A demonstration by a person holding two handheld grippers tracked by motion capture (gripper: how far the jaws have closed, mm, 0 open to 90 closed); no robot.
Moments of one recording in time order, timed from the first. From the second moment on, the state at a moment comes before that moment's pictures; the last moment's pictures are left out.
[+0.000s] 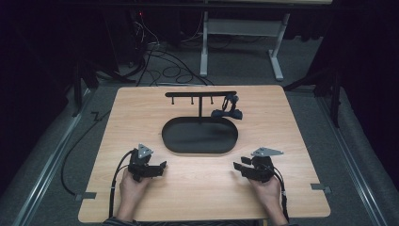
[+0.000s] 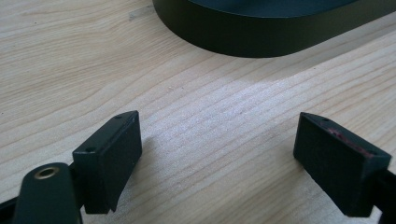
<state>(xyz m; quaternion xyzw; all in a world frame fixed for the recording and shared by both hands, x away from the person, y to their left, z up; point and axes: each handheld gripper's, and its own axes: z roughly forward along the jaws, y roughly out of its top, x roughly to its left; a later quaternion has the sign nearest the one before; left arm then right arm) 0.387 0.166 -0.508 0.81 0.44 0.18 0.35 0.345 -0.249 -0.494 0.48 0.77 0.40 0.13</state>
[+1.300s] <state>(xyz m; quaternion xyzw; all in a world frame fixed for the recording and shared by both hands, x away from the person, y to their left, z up) 0.385 0.165 -0.508 0.81 0.44 0.18 0.35 0.345 -0.235 -0.503 0.47 0.79 0.33 0.21</state>
